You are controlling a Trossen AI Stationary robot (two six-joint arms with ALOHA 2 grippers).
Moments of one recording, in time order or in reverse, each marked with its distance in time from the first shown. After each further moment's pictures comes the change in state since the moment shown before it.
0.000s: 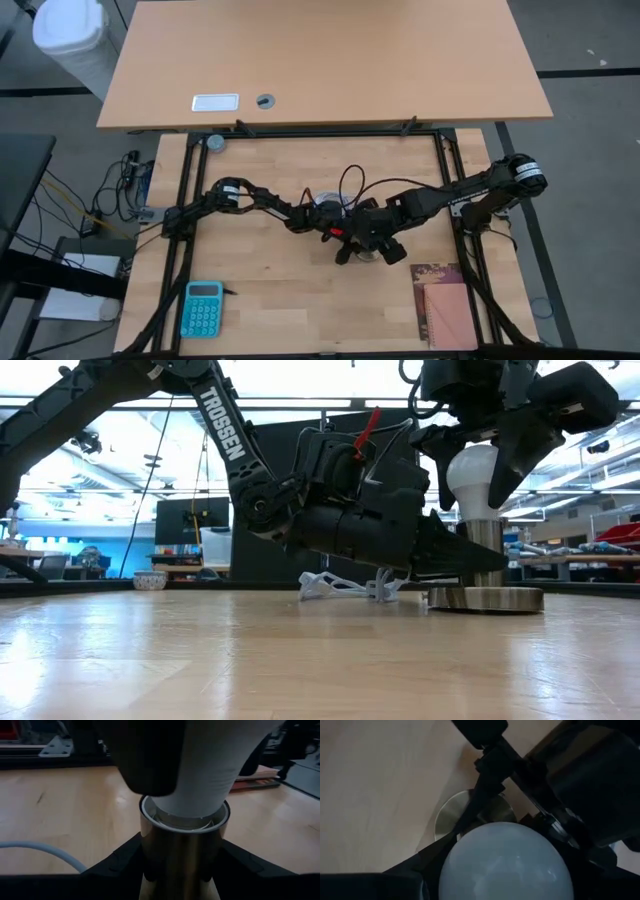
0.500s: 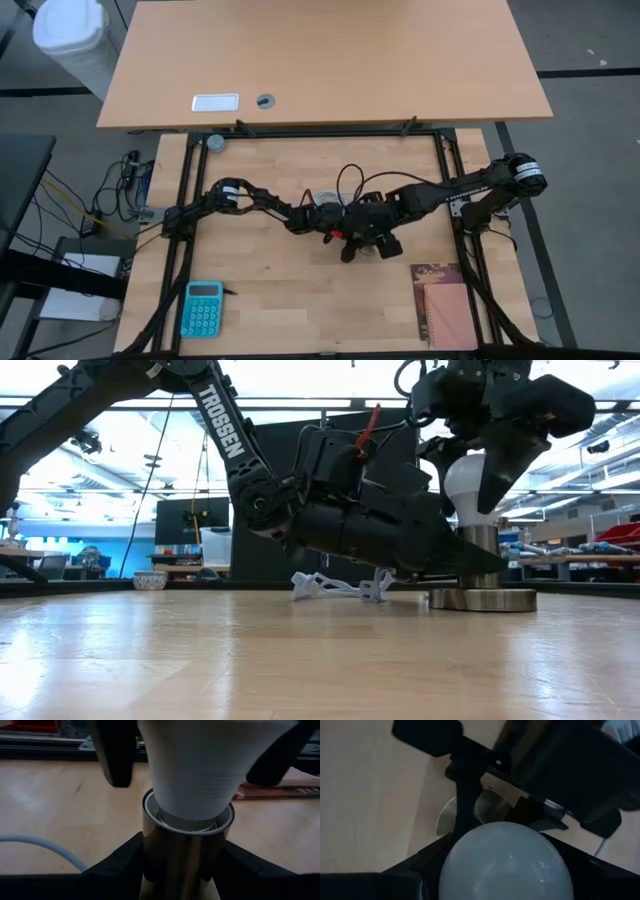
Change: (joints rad) left arm -0.005 -0.001 0.001 -0.017 -0.165 -0.052; right arm -0.043 0.000 0.000 -0.036 0.020 0.149
